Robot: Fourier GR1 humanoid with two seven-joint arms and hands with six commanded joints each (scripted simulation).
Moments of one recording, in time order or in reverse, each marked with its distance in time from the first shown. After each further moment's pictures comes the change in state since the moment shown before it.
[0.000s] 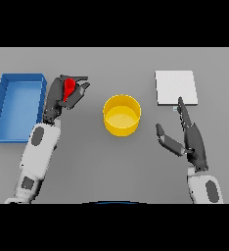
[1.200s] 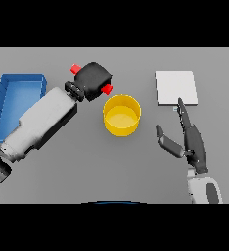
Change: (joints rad) left arm -0.487 0.263 -0.708 0.243 -0.662 -0.274 0.121; right arm 0.023 0.005 0.012 -0.032 0.016 -0.005 0.003
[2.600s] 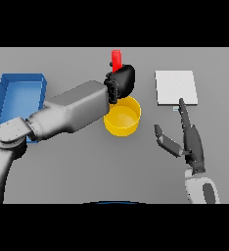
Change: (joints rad) left arm -0.387 -0.107 -0.630 0.194 -0.318 -0.108 -0.115; right arm -0.003 0.020 0.003 0.013 0.050 -0.056 0.020
